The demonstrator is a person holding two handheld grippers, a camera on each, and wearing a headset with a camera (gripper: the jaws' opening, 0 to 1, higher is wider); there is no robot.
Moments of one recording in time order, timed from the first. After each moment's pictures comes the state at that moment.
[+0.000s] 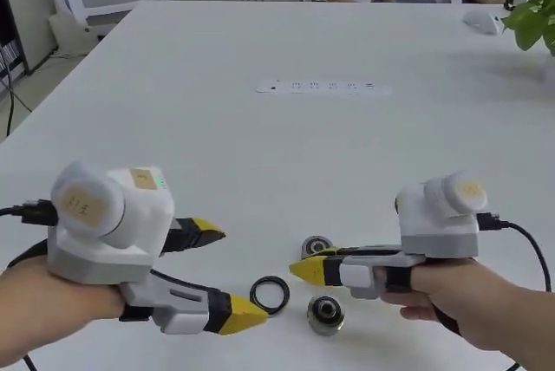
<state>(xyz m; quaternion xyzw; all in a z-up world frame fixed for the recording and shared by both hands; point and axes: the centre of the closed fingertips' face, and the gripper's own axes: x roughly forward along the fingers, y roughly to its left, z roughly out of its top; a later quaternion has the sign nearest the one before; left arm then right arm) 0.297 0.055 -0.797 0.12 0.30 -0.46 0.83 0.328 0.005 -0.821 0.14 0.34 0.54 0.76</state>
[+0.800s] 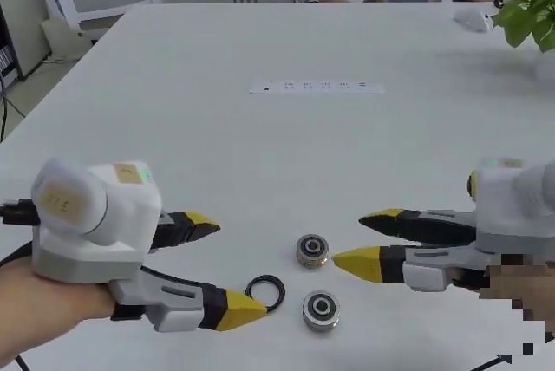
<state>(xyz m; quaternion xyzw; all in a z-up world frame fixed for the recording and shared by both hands) 0.296 0.053 -0.782 0.11 0.28 -0.46 0.83 0.323 -0.054 -0.777 0.01 0.23 0.54 0.81</state>
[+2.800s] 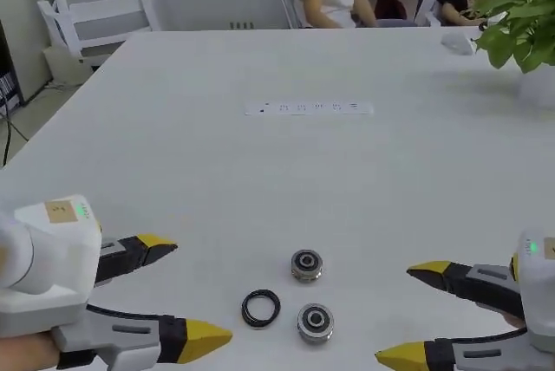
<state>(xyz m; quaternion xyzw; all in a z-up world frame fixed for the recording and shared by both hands) 0.275 0.082 -0.766 0.10 0.26 -0.42 0.87 0.275 -0.098 -0.805 -0.10 0.23 0.52 0.82</state>
